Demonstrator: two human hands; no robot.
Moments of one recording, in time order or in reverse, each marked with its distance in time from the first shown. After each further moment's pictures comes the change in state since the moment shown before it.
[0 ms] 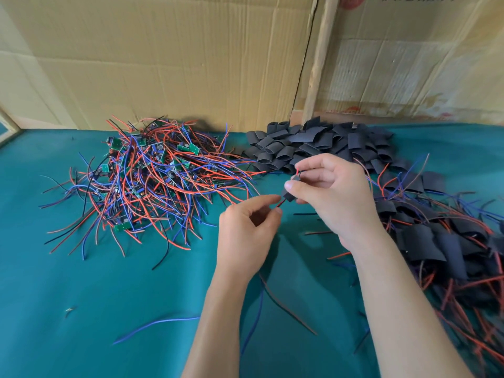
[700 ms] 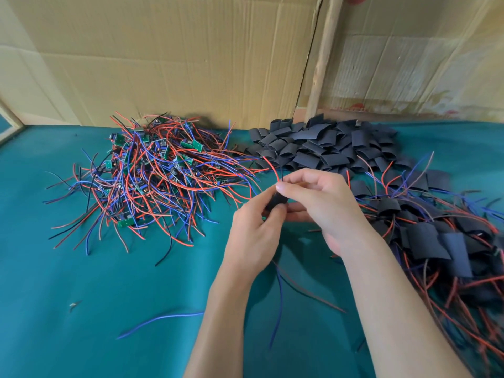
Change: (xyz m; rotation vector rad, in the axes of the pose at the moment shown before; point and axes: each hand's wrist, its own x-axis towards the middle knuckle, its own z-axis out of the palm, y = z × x) left_hand 0.001 0.003 0.000 -0.022 -0.196 0.054; right_hand -0.007 0.002 0.016 0.242 -0.217 0.220
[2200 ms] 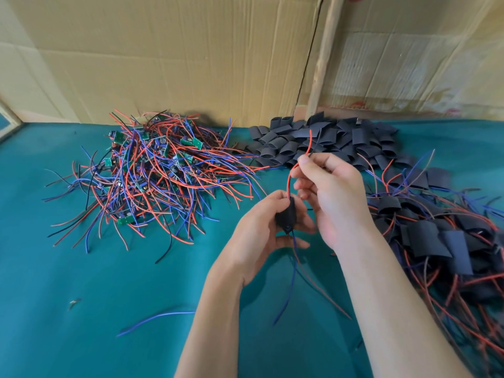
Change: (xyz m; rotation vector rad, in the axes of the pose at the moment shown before) left_hand 0.000 0.008 0.000 -0.702 -0.328 -0.310; right_hand 0.004 -0.006 0.007 0.221 0.242 -0.098
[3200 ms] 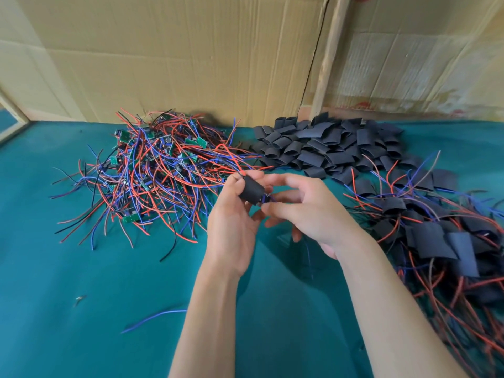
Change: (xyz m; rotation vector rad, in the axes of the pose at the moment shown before) left_hand -0.006 0.014 -0.015 -0.237 0.329 0.252; right_hand -0.008 0.013 0.002 -0.464 -0.447 0.116
